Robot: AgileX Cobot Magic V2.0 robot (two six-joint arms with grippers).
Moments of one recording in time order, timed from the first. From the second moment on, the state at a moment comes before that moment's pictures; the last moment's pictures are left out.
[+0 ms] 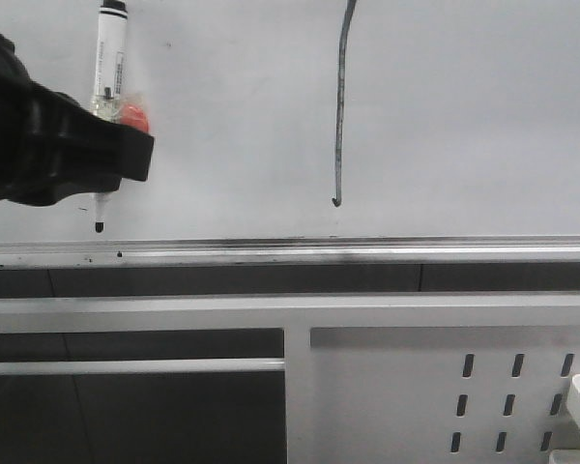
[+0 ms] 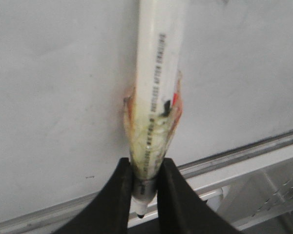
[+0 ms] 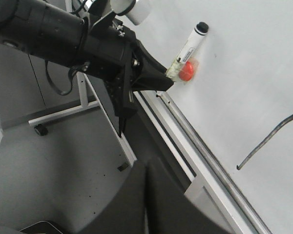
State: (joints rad) left arm -0.91 1.28 -0.55 1.80 0.54 -2.15; right arm 0.90 0.83 -0.86 0.09 0.57 -0.27
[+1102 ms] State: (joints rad) left arm -0.82 1.27 -0.59 1.81 0.23 -2.20; right arm 0.90 0.83 -0.86 0.09 0.57 -0.27
